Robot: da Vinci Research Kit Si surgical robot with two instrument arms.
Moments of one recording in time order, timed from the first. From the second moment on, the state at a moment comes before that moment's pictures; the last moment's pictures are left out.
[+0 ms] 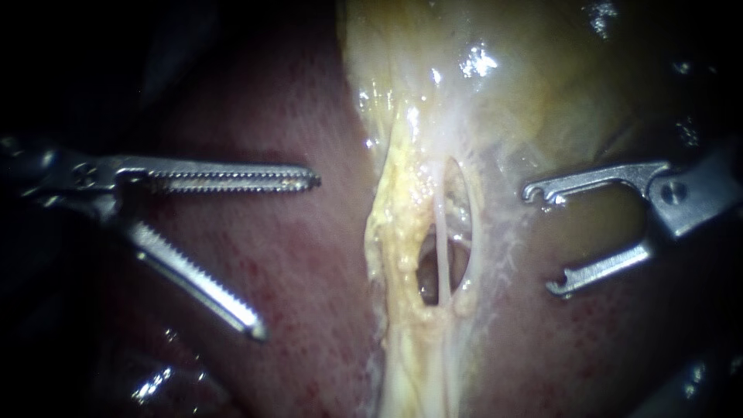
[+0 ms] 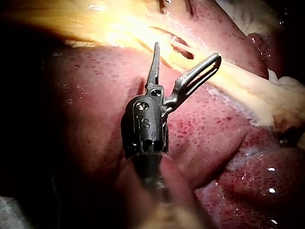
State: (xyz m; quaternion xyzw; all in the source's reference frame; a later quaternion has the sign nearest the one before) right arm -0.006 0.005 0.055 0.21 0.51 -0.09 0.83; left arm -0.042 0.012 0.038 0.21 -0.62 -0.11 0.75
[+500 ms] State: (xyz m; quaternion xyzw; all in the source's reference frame) right arm -0.006 0.005 0.055 0.22 0.51 -0.09 0.83; left arm -0.044 0.014 0.037 0.23 -0.58 -0.18 0.76
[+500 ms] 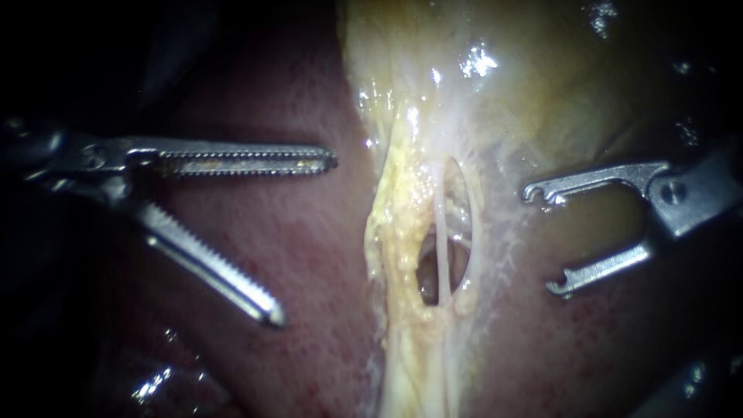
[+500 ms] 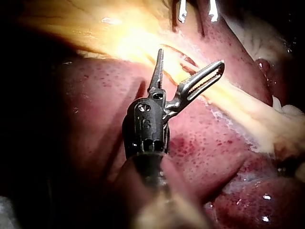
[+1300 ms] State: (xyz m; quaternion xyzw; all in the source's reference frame) right arm -0.006 0.005 0.055 0.22 0.51 -0.08 0.83; left arm -0.049 0.016 0.041 0.26 -0.45 -0.35 0.78
